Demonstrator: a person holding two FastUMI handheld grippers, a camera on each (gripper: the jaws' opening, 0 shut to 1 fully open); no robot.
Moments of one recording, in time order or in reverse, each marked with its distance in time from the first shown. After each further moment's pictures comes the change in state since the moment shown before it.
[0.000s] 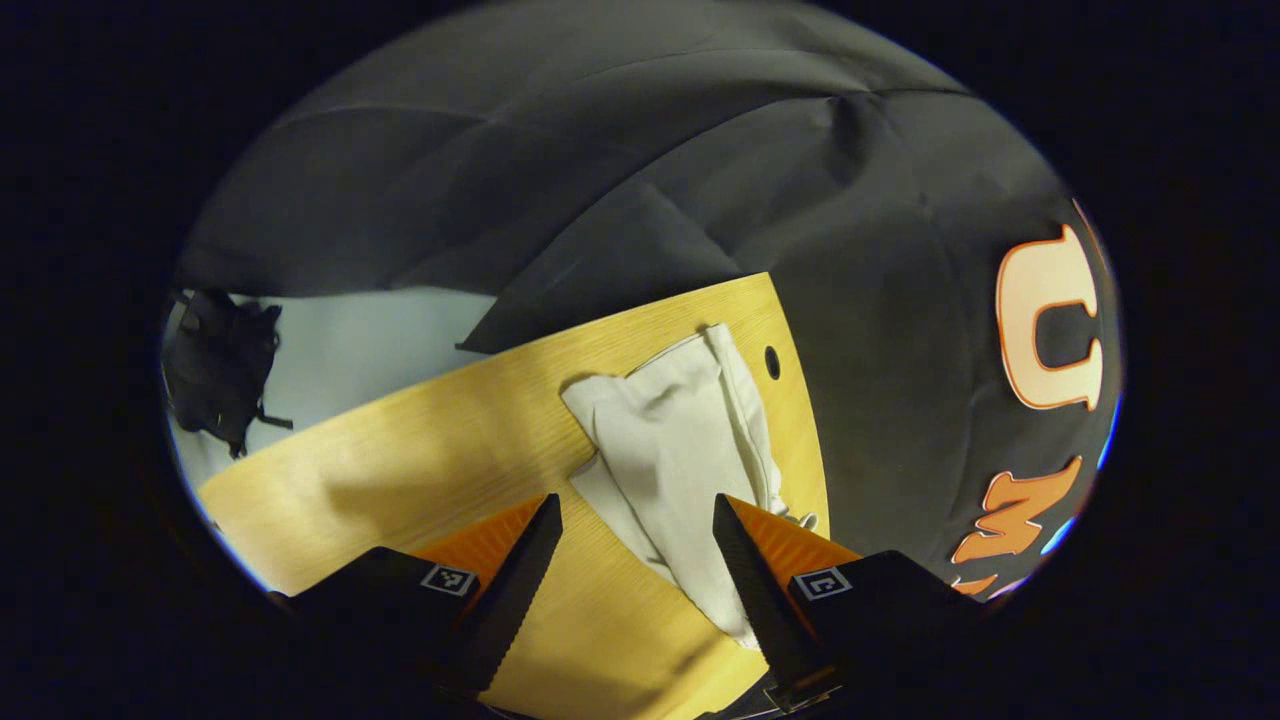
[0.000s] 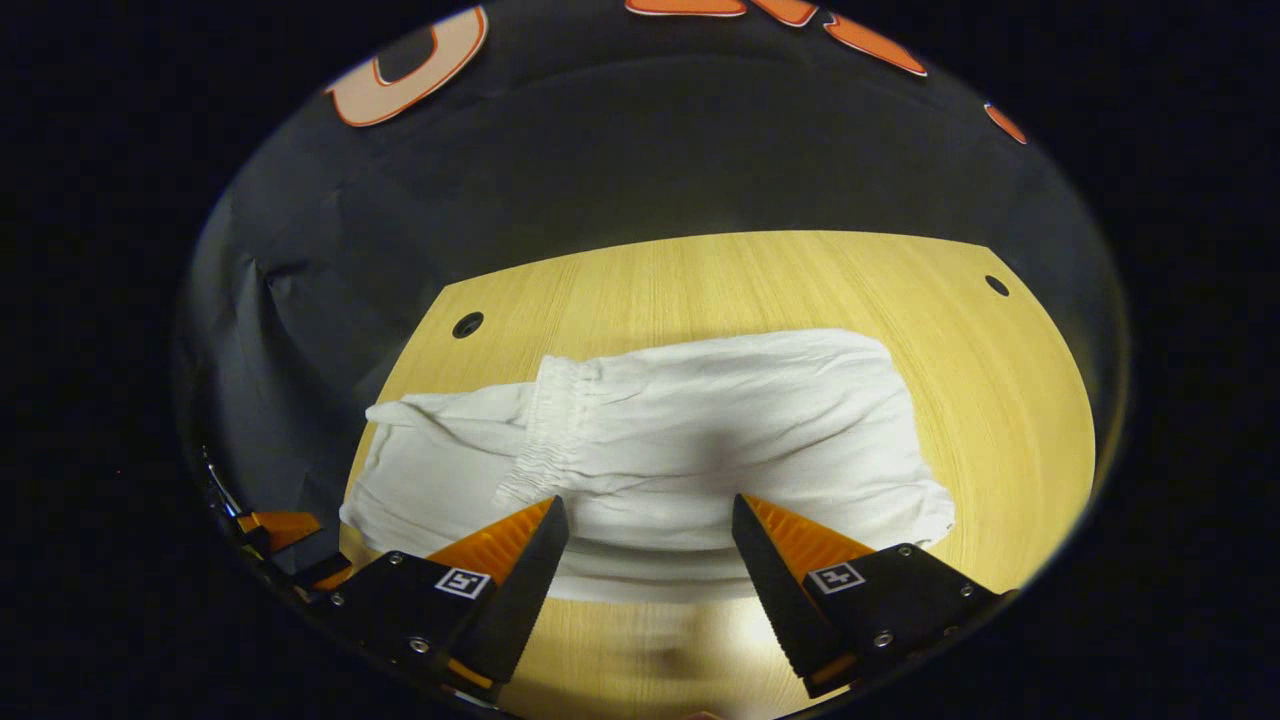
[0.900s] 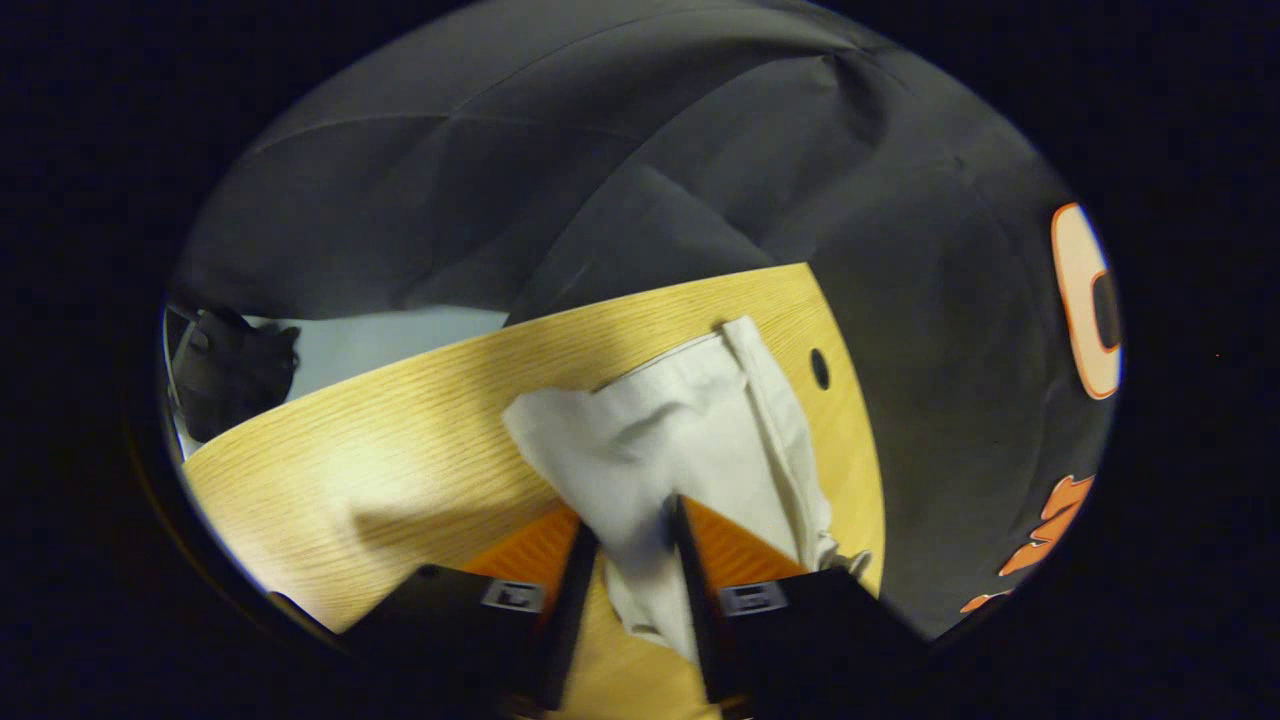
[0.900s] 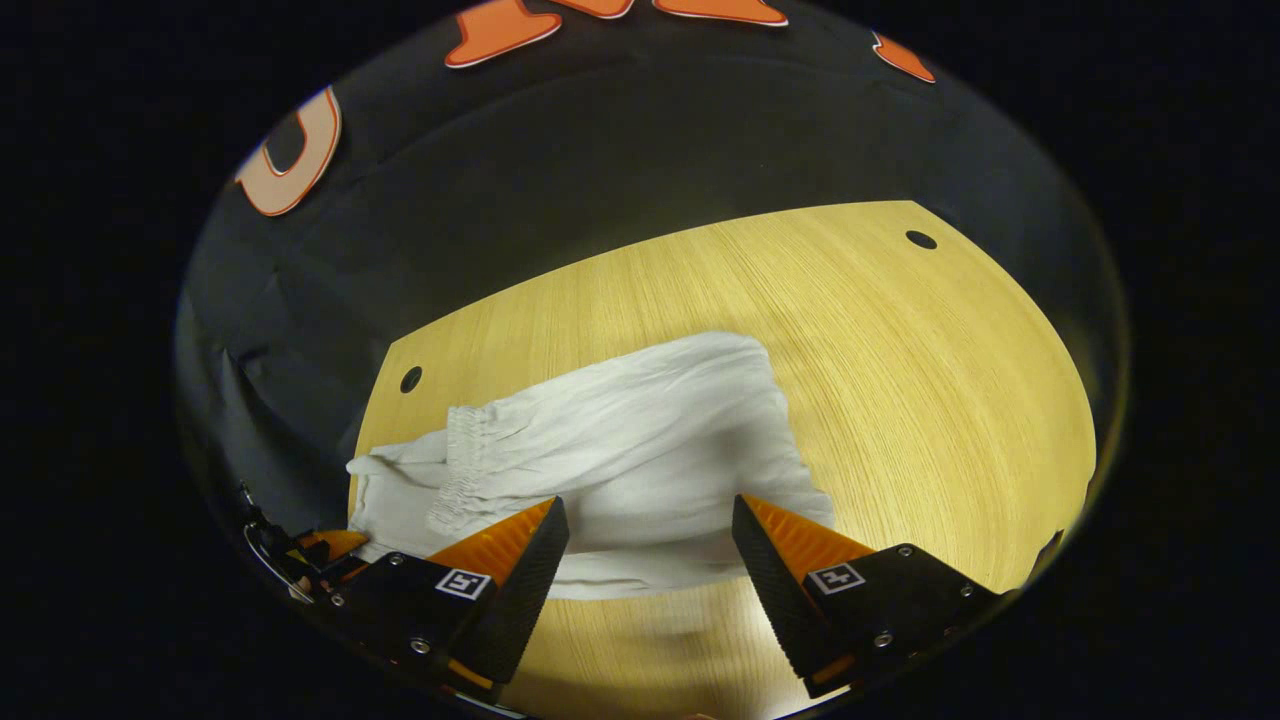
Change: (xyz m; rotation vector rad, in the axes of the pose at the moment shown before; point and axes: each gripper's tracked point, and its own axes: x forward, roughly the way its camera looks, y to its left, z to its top) left arm 0.092 -0.010 0.009 0.085 -0.060 0.182; right arm -0.016 -0.093 0.009 0.187 0.019 -0.058
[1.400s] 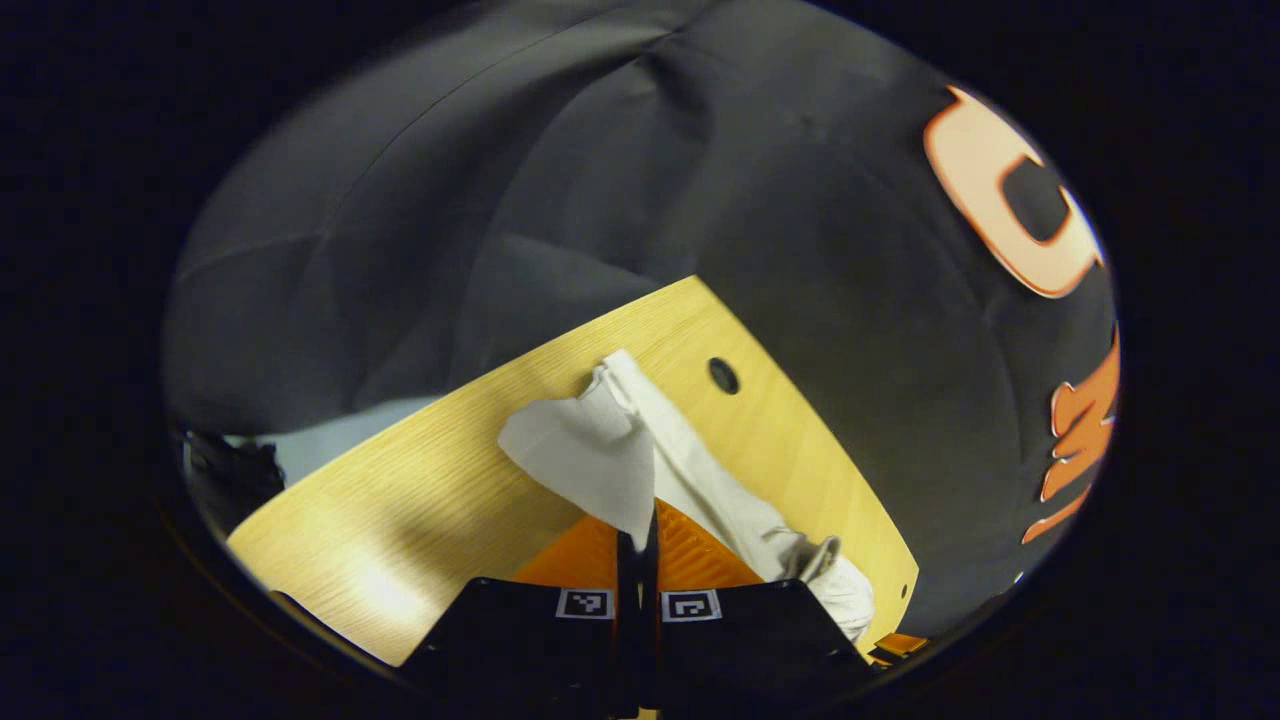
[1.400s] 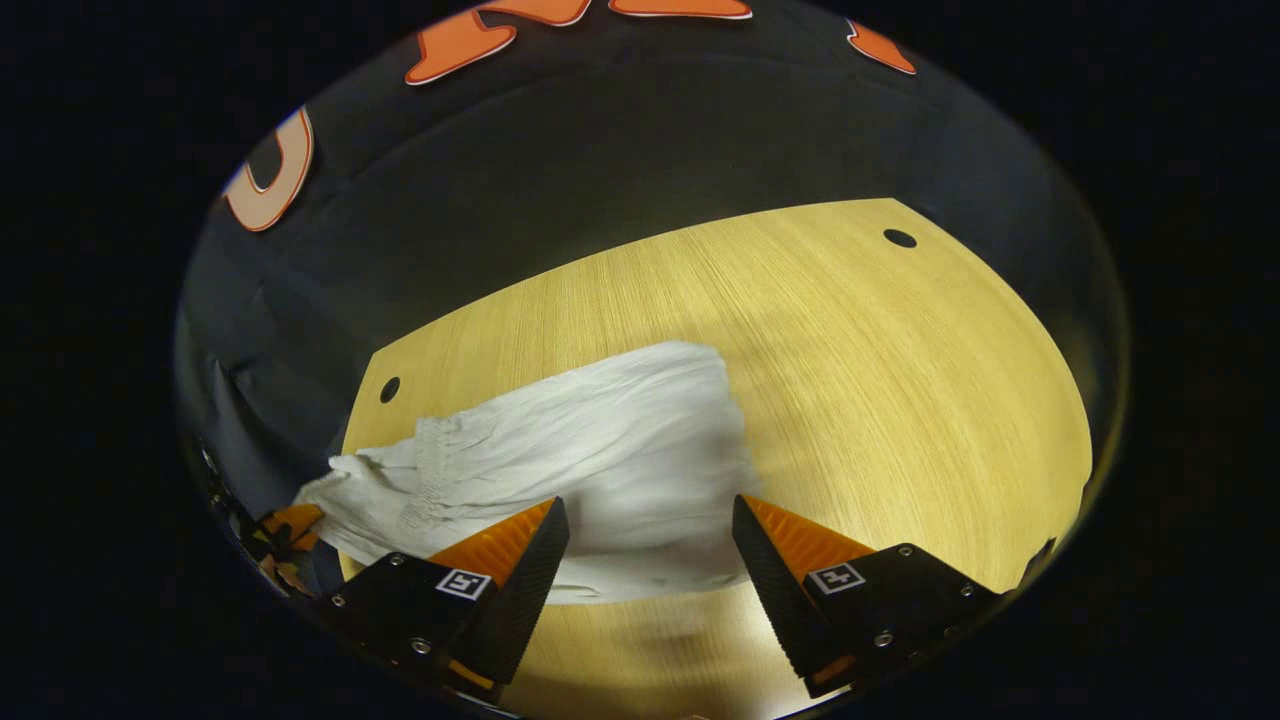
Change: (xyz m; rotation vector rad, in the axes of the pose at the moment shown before) left arm -0.066 -0.113 0.029 0.339 -0.179 -0.190; right arm 0.000 -0.038 0.011 -0.015 -0.024 -0.020
